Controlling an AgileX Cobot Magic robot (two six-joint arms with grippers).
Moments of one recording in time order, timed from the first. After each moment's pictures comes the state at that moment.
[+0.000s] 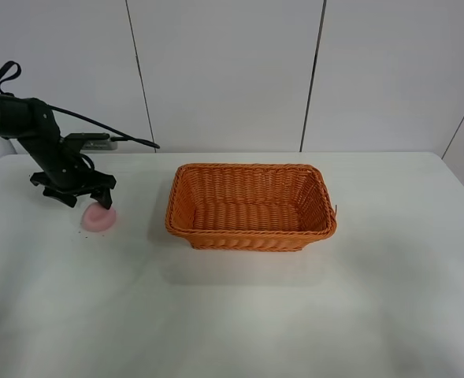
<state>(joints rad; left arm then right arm) 0.01 2.18 -1.50 -0.08 0.64 0.15 0.00 0.00 -0.49 -0.05 1.02 0.14</state>
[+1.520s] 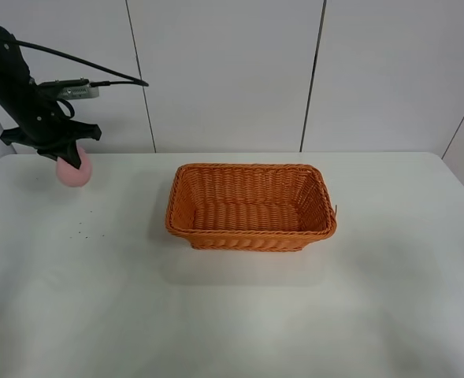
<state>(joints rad) 0.00 2.00 -1.66 -0.07 0.94 0.02 0.00 0.00 -0.49 -0.05 1.02 0.14</state>
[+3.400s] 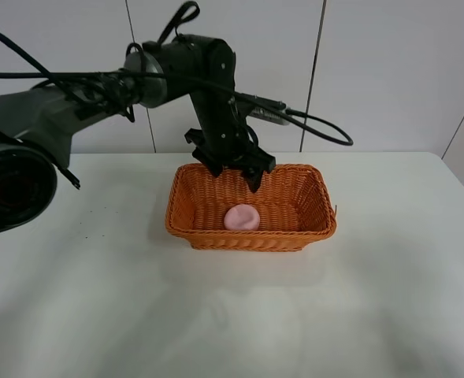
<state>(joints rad) -0.61 2.32 -2.16 -0.03 1.10 -0.02 0.00 0.00 -0.49 -0.05 1.02 0.14</state>
